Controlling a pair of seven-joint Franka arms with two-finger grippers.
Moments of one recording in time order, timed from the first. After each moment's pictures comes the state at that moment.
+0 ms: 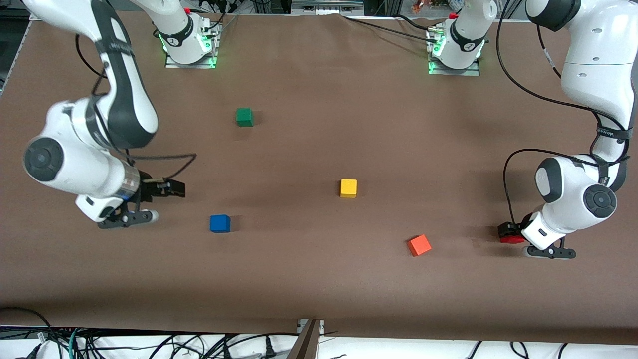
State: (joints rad) left arm 0.20 0.76 -0.08 -1.57 0.09 2.39 0.14; right arm 0.24 0.51 -0.10 -1.53 0.17 1.99 -0.04
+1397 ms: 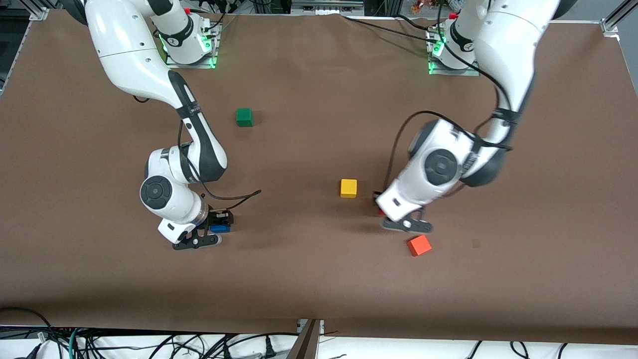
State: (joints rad) left arm -0.26 0.68 -0.27 -1.46 0.09 2.14 -0.42; right arm 0.35 0.79 -0.08 -1.48 0.13 2.32 0.04
